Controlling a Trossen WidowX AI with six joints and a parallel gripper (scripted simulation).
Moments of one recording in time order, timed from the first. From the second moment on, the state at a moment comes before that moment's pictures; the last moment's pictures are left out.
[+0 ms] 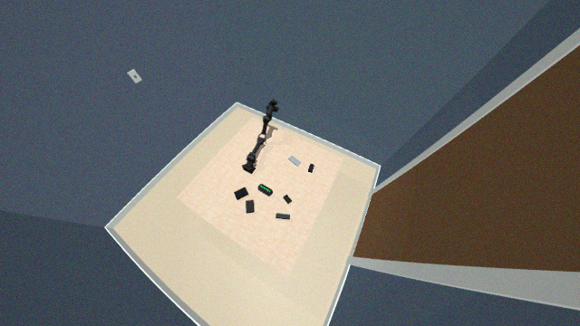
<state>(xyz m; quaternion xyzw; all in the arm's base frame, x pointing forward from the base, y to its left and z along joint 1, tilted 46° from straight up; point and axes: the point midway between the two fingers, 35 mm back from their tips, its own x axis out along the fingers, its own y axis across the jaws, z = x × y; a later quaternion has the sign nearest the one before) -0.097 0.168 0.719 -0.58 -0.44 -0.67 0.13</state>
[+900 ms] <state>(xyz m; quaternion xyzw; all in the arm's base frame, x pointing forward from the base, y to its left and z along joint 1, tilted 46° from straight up) 0.143 -0.172 0.718 -0.60 -0.18 -0.53 0.58</state>
